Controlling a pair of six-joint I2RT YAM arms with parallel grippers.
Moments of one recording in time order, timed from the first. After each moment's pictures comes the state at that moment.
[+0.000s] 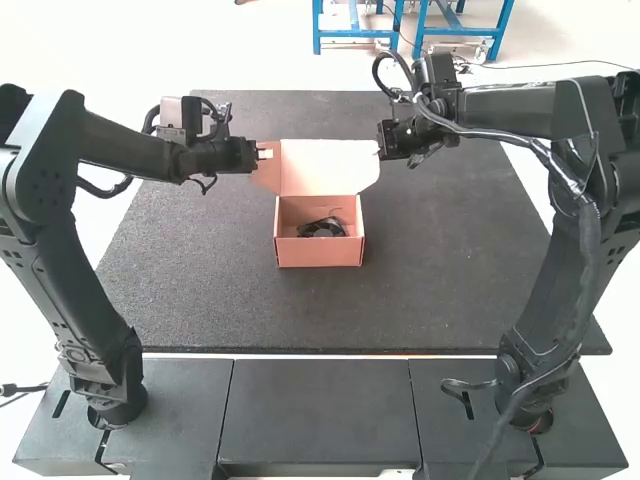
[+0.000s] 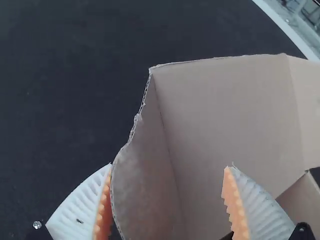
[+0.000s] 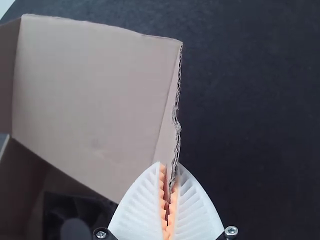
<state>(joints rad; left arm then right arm) -0.15 1.66 0.93 0.28 0.46 -0.15 0.32 1.74 1.30 -0.32 -0.29 0.01</state>
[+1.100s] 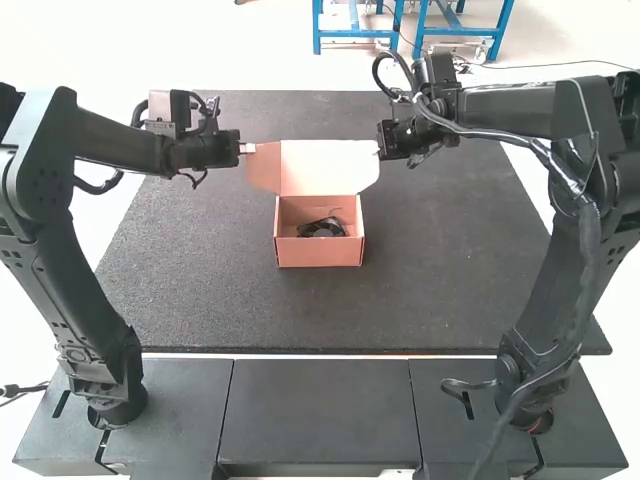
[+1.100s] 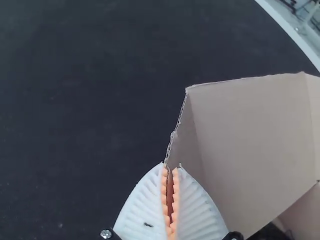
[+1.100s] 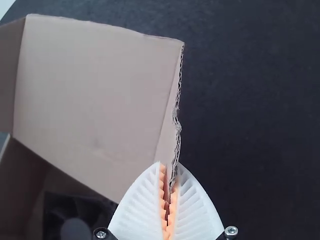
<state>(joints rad) -0.09 1.66 0.96 0.24 0.47 -0.14 0.32 1.74 1.30 -0.32 -0.29 0.01</state>
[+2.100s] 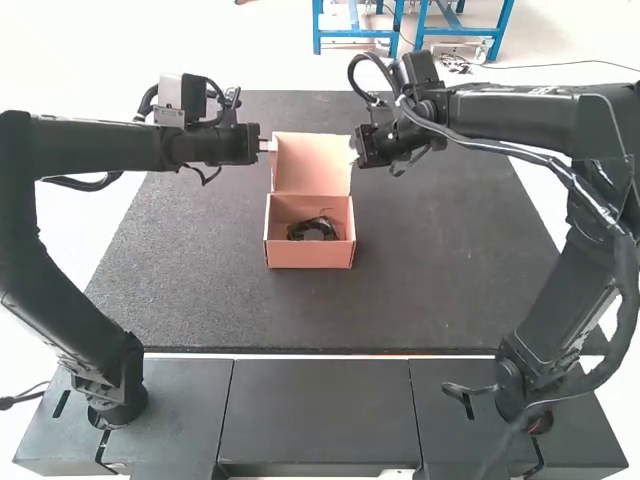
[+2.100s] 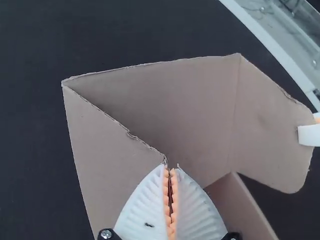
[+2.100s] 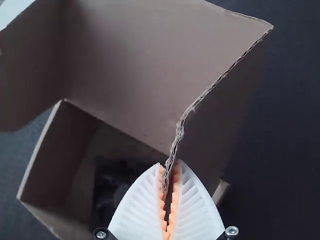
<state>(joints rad) -0.24 1.46 0.93 0.05 0.46 -0.17 0.46 1.62 1.24 -0.39 -0.30 0.07</state>
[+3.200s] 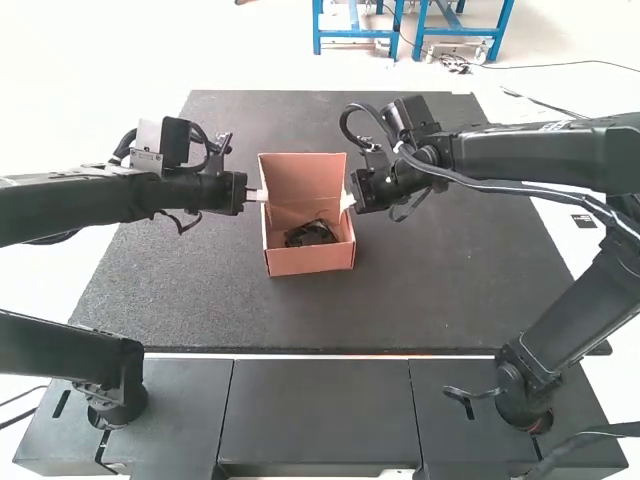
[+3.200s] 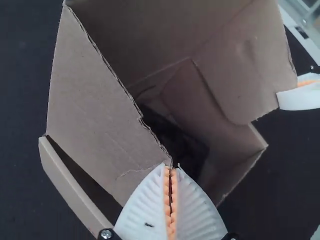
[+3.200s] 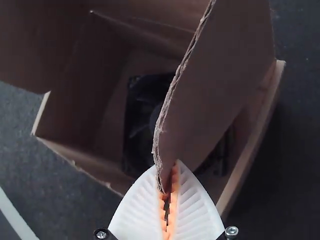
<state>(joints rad) -0.27 1.16 0.65 -0.09 0.48 -0.10 0.55 1.48 0.97 -0.35 -0.31 0.14</state>
